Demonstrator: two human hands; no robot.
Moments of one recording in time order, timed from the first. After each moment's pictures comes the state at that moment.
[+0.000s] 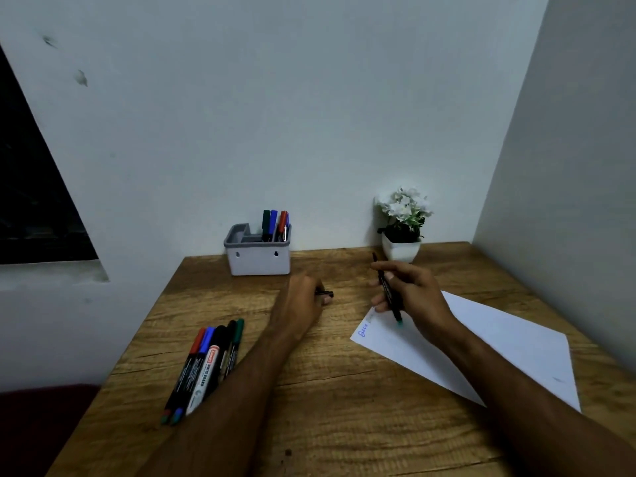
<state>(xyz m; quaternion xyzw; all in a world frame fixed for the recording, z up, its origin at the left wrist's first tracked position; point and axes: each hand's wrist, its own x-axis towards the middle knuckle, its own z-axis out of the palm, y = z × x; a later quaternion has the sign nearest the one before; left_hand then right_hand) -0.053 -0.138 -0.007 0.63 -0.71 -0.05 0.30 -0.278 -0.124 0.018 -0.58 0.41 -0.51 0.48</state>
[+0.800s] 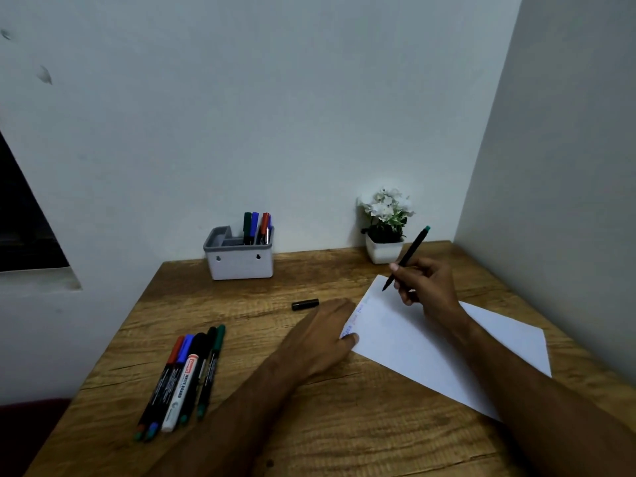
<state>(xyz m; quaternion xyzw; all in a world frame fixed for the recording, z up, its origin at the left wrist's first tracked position) -0.102 -0.083 -0.004 0.50 -0.84 -0.12 0.20 -0.326 -0.149 0.012 -0.54 0.45 -0.59 0.40</state>
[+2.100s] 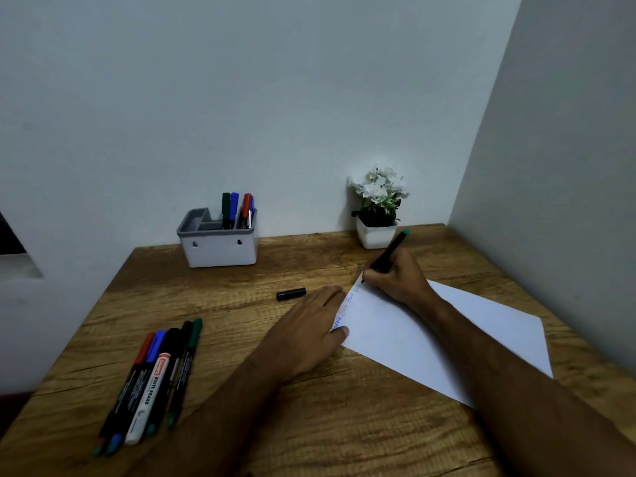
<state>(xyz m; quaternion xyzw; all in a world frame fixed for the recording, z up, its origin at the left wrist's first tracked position) -0.102 -0.089 -0.007 0.49 -0.85 -0.12 0.18 -0.315 -0.192 -0.010 -0.71 0.53 -0.41 0.24</state>
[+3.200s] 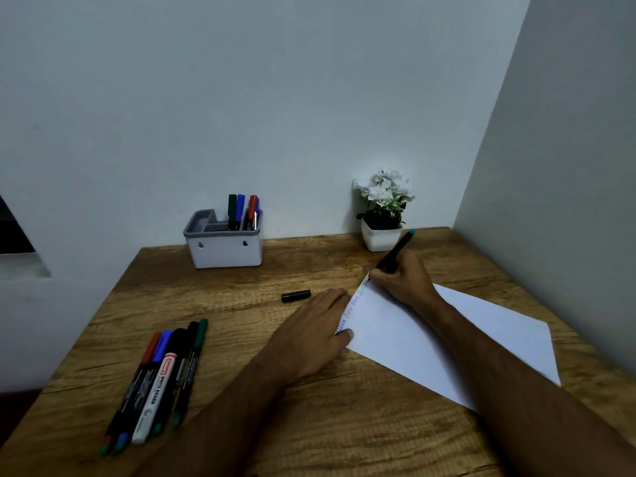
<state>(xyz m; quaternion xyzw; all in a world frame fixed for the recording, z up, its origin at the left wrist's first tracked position) -0.101 -0.090 -0.010 0.48 -0.85 -0.12 0.18 -0.314 -0.198 -0.013 -0.69 0.55 -0.42 0.21</state>
